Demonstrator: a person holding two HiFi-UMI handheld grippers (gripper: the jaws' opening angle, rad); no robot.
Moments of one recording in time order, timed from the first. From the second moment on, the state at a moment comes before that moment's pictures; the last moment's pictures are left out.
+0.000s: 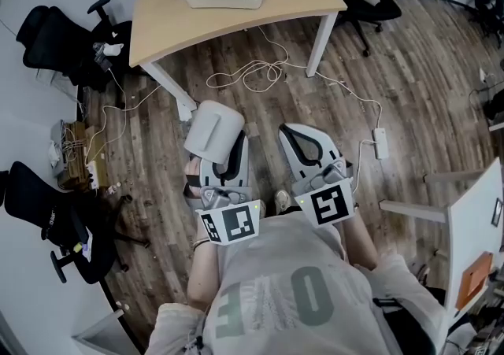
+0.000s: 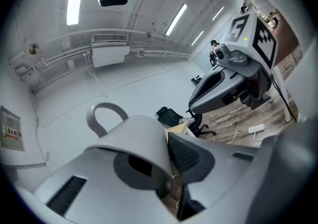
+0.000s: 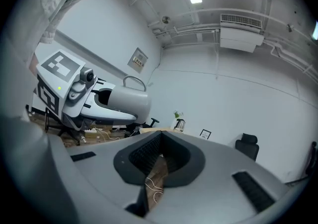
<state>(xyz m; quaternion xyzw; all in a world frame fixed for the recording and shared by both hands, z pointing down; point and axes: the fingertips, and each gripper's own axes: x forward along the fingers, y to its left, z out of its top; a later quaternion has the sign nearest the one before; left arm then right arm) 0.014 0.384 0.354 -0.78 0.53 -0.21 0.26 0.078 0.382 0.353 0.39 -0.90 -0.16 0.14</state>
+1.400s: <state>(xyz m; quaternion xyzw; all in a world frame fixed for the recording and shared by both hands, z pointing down) -0.124 0.103 0.348 -0.77 0.58 -0.16 0.23 -0.009 0.099 0.349 0.40 -0.89 -0.17 0.17</state>
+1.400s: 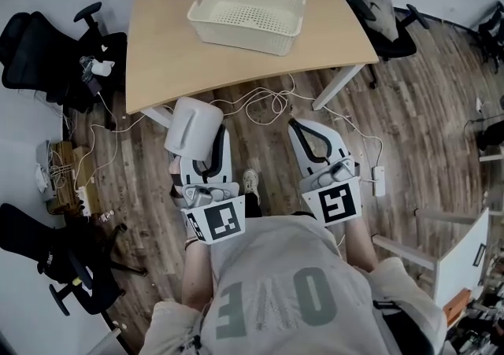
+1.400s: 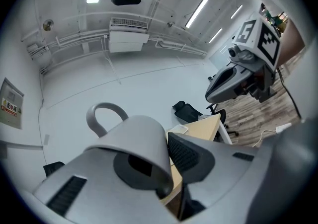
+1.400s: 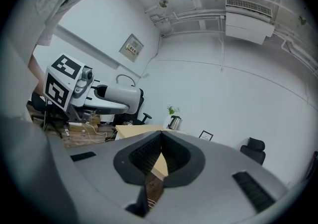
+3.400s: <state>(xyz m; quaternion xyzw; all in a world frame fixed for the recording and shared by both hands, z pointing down) -0.097 -0.307 0.342 -0.78 0.56 -0.21 0.19 -0.009 -0.310 0.345 0.33 -0.92 -0.14 0.14</state>
